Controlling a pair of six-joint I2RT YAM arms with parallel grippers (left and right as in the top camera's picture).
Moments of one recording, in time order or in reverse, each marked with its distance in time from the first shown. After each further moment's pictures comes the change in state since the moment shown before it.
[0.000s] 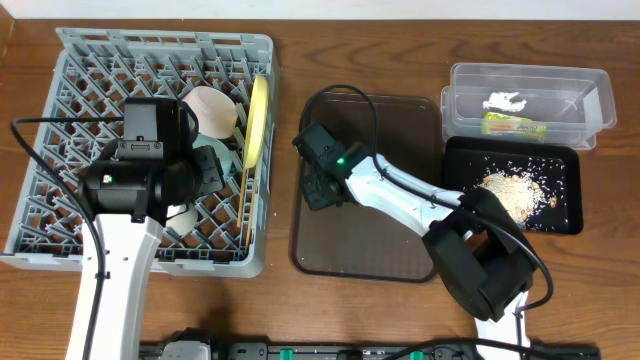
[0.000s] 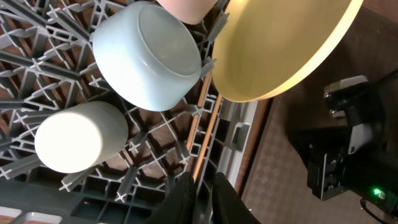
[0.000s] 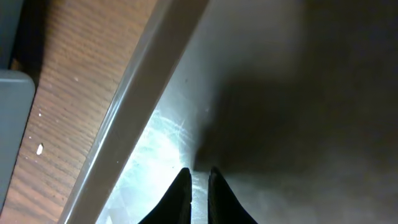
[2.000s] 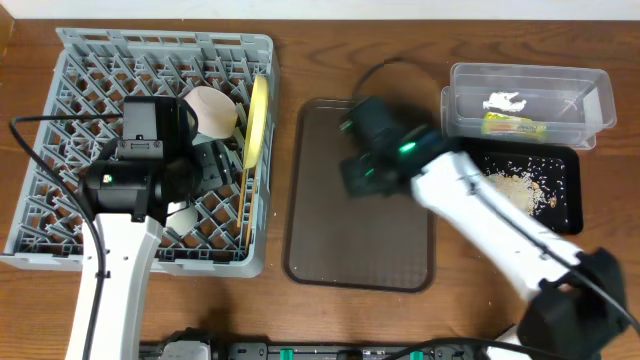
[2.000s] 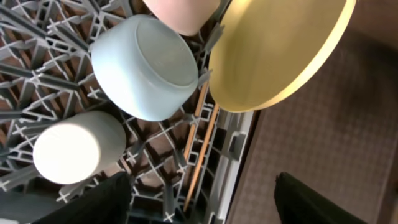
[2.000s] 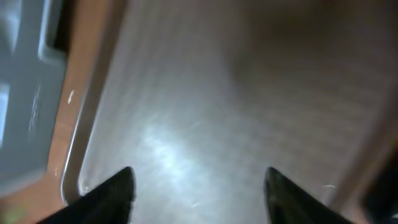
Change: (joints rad) left arm -0.003 0.005 0.000 0.033 0.000 0.006; right arm -0.164 -0.362 -0.009 -0.317 0.031 0.012
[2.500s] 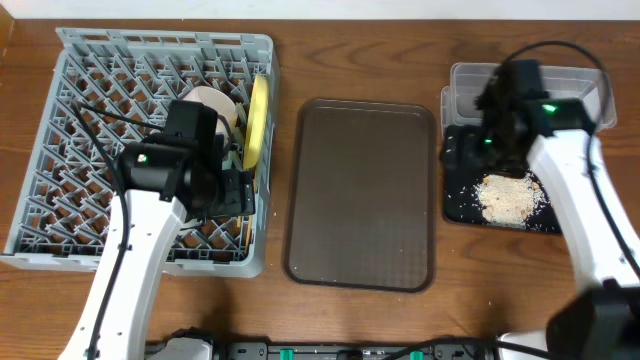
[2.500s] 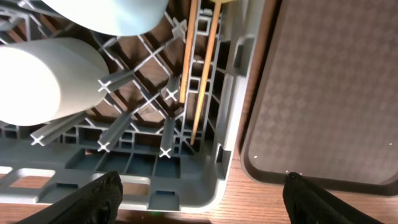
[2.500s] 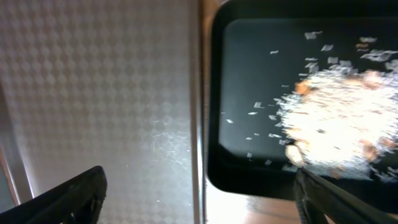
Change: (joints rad) left arm -0.109 0.072 -0.002 -0.216 -0.003 0.052; right arm -0.516 -0.104 -0.006 -0.180 -0.105 -0.142
